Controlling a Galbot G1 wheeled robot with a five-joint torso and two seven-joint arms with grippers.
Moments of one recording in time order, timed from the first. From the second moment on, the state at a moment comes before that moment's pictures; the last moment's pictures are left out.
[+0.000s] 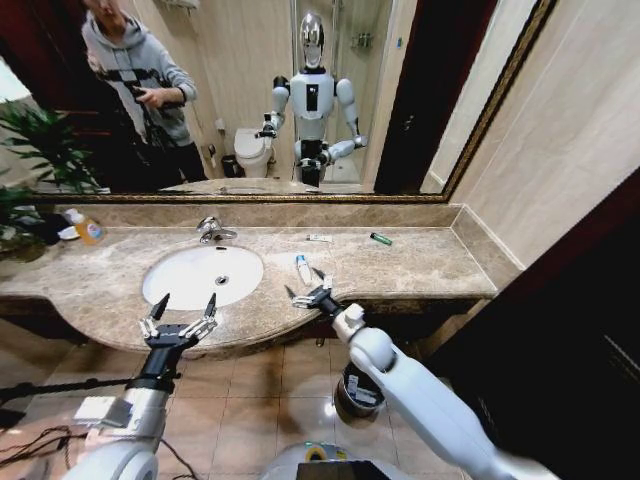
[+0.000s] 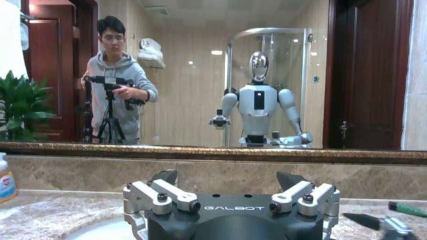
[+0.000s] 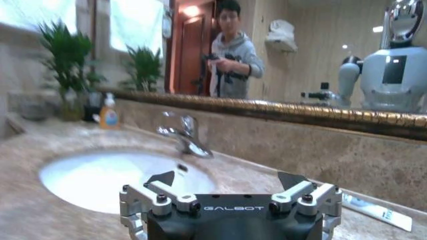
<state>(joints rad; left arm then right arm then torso) 1.84 -1.36 -0.82 -2.47 -0.37 0.04 0.05 -0.78 1.19 -0.20 1.66 0.32 -0.01 0.02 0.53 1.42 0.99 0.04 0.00</state>
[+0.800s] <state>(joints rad) 1.84 -1.36 -0.82 -2.47 -0.37 0.04 0.05 -0.66 1.29 -0.18 1.34 0.25 -0.05 0.07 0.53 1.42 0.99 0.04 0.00</state>
